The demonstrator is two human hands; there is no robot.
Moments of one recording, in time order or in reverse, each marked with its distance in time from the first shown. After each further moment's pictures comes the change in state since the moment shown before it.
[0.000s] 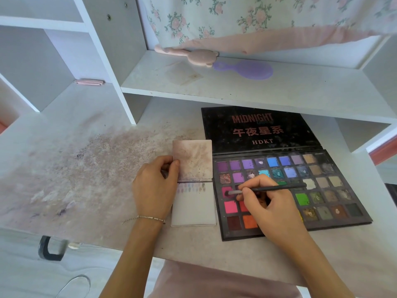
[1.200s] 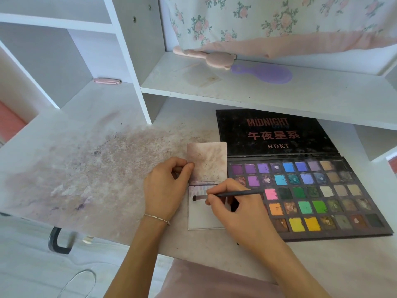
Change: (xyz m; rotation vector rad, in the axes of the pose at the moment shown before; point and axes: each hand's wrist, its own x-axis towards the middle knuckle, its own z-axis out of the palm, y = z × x) left_hand 0.005 -0.010 -0.011 -0.092 -0.100 0.012; right_hand 0.006 -0.030 0.053 0.040 -0.164 -0.089
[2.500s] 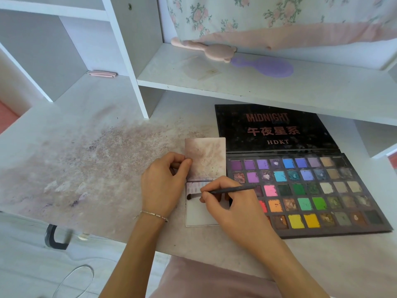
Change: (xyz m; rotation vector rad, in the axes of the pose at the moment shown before) left_hand 0.000 0.000 0.002 -0.004 0.012 -0.009; right_hand 0.004 0.003 0.004 -0.056 -0.070 0.028
